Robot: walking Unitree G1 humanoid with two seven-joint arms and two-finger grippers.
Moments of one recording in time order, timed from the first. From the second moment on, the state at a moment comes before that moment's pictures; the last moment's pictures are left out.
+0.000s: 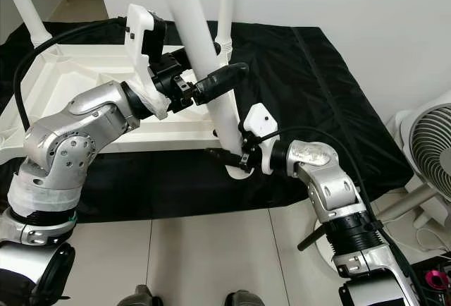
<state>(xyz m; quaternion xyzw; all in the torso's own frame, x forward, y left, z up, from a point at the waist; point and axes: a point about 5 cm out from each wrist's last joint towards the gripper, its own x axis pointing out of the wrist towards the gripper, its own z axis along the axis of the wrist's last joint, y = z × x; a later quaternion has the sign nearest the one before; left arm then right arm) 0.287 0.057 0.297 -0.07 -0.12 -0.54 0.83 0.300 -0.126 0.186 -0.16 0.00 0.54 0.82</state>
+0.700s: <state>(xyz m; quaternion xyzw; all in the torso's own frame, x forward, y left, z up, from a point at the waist) 0.283 0.057 0.300 -0.11 -0.12 -0.57 0.81 0.298 -0.122 0.184 -0.15 0.01 0.55 0.82</state>
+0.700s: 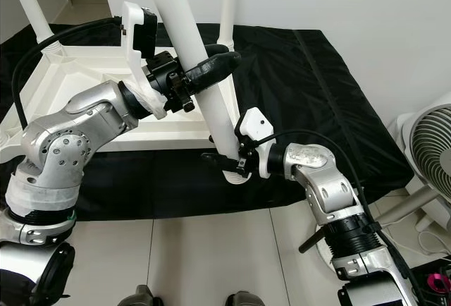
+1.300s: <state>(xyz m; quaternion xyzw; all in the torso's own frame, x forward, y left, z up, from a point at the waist) 0.320 0.050 0.357 -0.14 -0.12 -0.47 0.86 0.323 -0.128 0.211 -0.14 -0.06 0.46 0.87</state>
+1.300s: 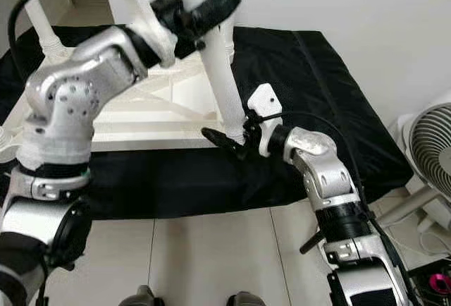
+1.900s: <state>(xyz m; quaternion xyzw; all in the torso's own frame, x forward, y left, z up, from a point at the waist) 0.335 0.028 0.363 -0.11 -0.12 -0.38 0.91 0.349 -0.113 0.223 -0.09 -0.14 0.27 0.95</state>
